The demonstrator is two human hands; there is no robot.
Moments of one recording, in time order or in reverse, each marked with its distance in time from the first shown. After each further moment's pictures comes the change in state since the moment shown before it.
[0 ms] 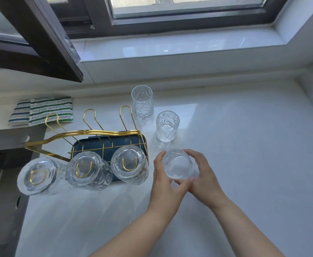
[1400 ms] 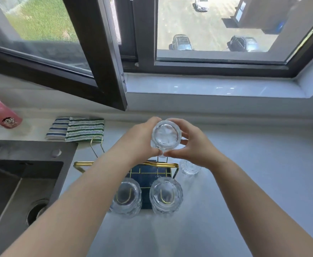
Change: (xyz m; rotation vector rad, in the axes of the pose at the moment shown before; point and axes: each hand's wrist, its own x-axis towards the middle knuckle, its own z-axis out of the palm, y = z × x) left_hand 0.080 0.146 -0.155 0.902 -0.018 0.315; right_hand 0.127 -0.152 0.031 -0.002 -0.306 -0.246
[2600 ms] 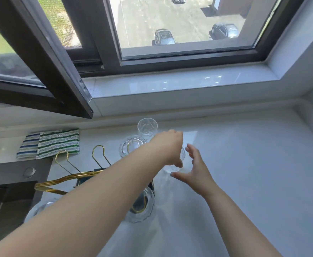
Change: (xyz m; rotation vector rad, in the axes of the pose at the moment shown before) left_hand 0.064 0.086 0.087 0.495 -0.397 0.138; right_hand -0.066 0.114 -0.008 0.053 0.297 0.337
